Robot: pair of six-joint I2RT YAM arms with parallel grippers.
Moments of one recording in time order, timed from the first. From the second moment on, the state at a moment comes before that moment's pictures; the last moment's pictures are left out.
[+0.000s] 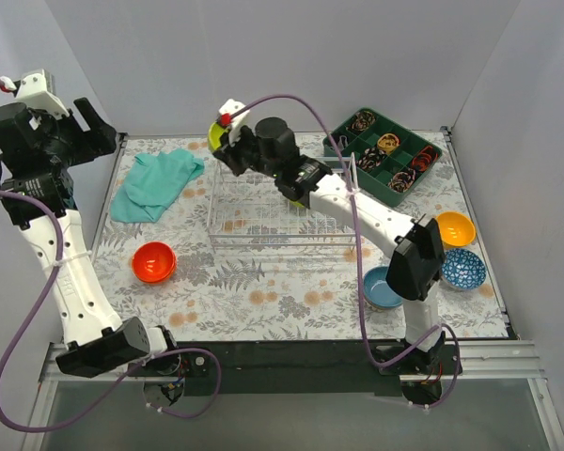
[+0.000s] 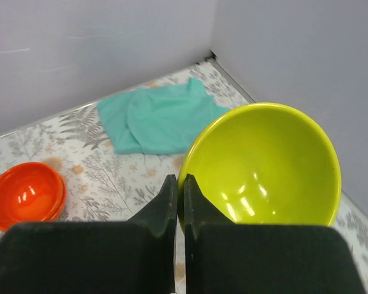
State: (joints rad) left arm 0.40 1.29 1.87 -0.84 0.32 -0.10; right arm 0.92 2.00 1.96 -0.05 -0.17 -0.13
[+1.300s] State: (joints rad) left arm -0.20 1.89 1.92 -0.82 0.35 -0.02; right arm 0.51 2.00 1.47 0.39 -0.47 1.11
